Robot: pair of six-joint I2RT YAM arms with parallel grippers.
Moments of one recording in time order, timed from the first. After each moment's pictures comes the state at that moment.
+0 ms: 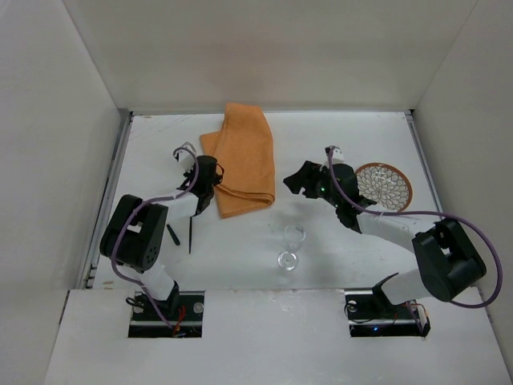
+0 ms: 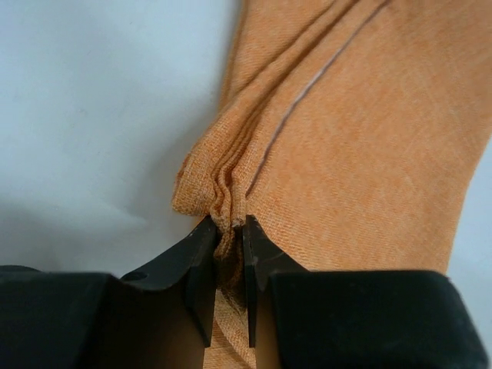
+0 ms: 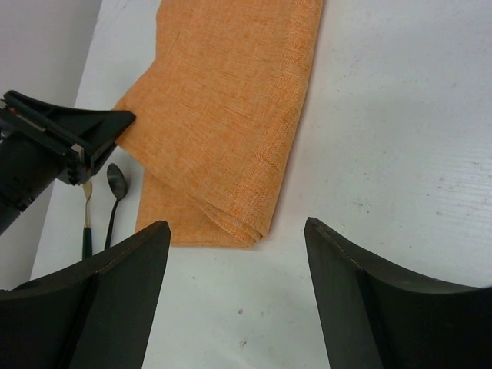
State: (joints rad) left arm -0.36 1.65 0.76 0.32 -0.46 -0.83; right arm 0.51 1.42 0.67 0.43 -0.08 0.67
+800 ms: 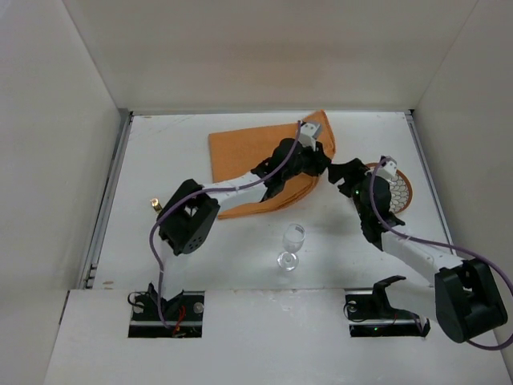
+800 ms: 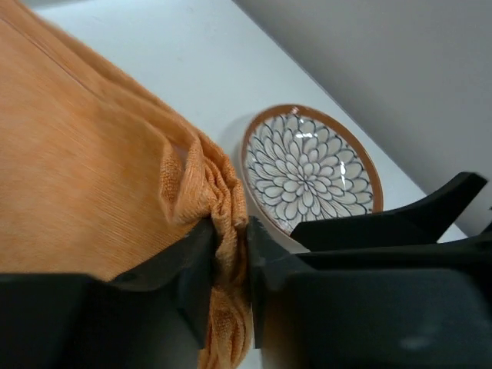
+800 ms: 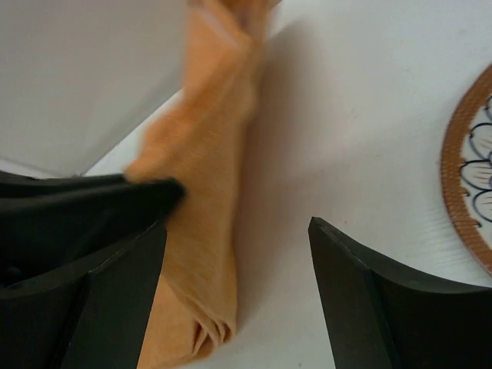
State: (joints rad) left arm -0.83 1.98 1.41 0.41 0.07 -0.39; right arm 0.33 1.14 0.46 0.50 0.21 0.79
